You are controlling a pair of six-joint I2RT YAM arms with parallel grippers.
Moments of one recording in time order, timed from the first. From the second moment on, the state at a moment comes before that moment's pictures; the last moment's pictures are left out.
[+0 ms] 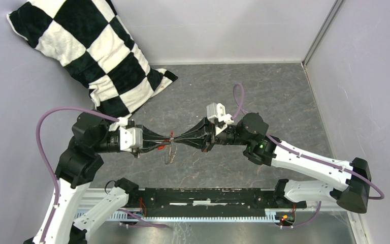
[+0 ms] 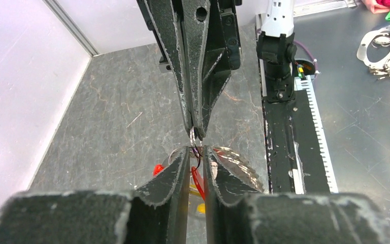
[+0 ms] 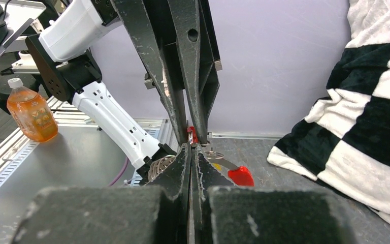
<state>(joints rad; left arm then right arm) -0.45 0.69 1.20 -0.74 0.99 0.49 1.09 1.15 0.96 0.47 -0.51 0.11</state>
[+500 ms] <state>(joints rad) -0.45 0.65 1.19 -0.68 0.98 0.40 1.09 1.15 0.95 0.47 -0.50 0.12</state>
